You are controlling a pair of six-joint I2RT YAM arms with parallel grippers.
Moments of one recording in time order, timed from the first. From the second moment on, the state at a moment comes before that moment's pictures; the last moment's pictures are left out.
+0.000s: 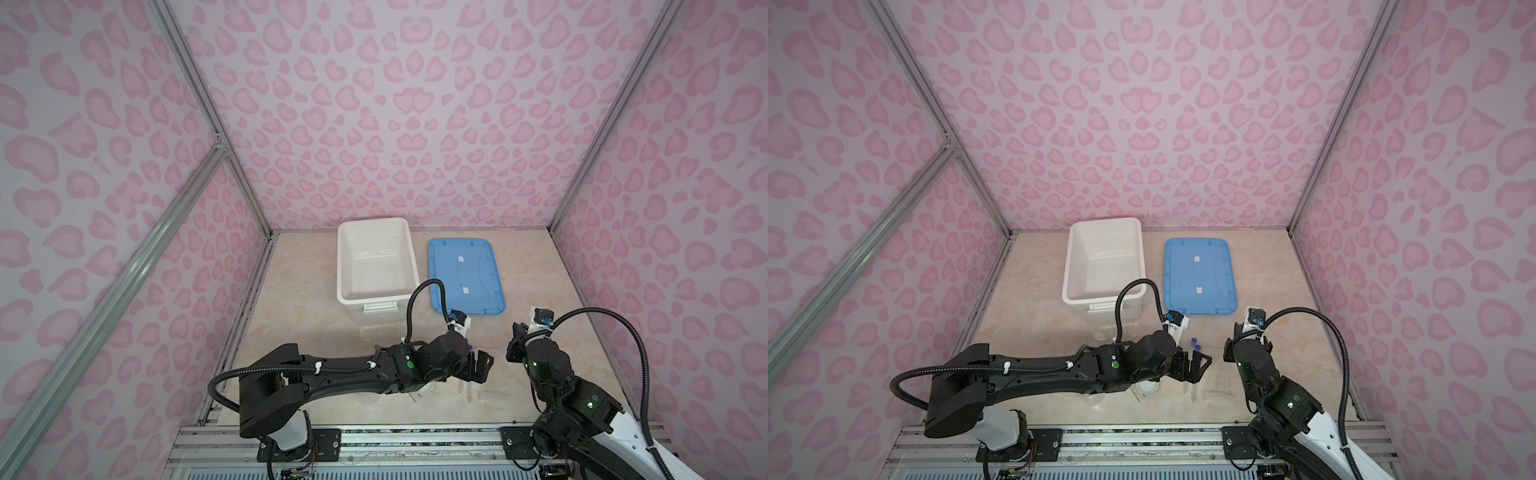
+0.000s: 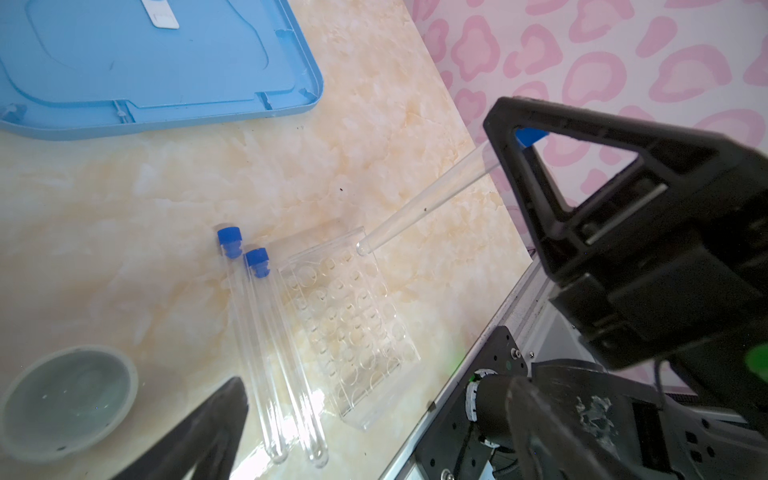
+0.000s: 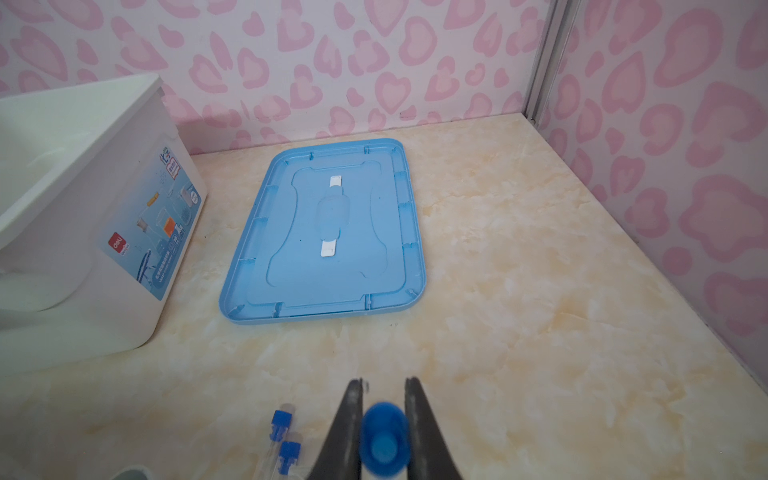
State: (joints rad) left arm -1.27 1.61 1.03 -0.01 -0.12 -0.83; right arm 0.69 0.44 0.41 -0.47 0.66 0.43
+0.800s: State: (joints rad) left arm -1.26 1.63 1.00 -0.01 -0.17 -0.83; right arm 0.74 0.54 0.28 -0.17 0.75 0.34
